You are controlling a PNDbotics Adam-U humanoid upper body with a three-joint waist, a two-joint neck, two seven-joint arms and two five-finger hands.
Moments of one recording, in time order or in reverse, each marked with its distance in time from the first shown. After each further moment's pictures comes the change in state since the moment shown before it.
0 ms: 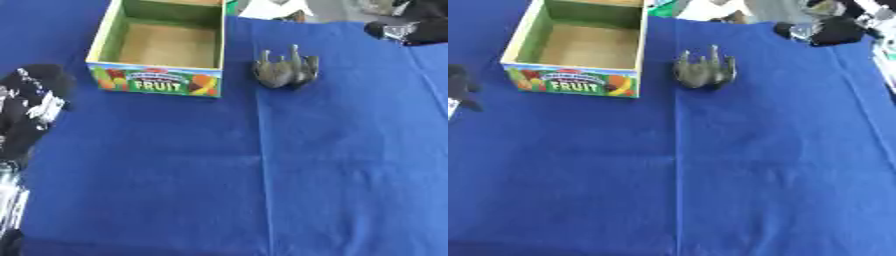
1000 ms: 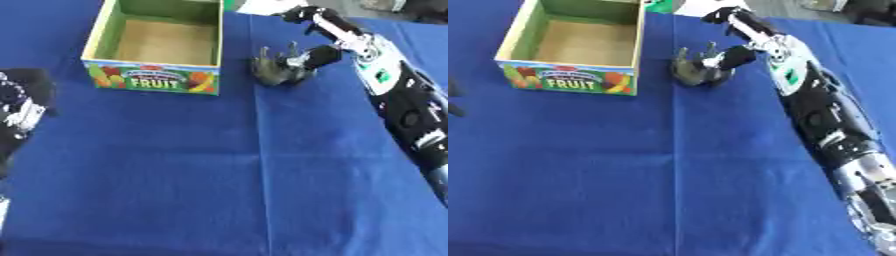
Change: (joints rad) left arm -0.017 0.000 -0.019 0.000 0.007 -0.001 -0.023; right arm -0.140 0.241 -0.036 0.255 0.392 -0.074 -0.027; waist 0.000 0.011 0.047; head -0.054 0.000
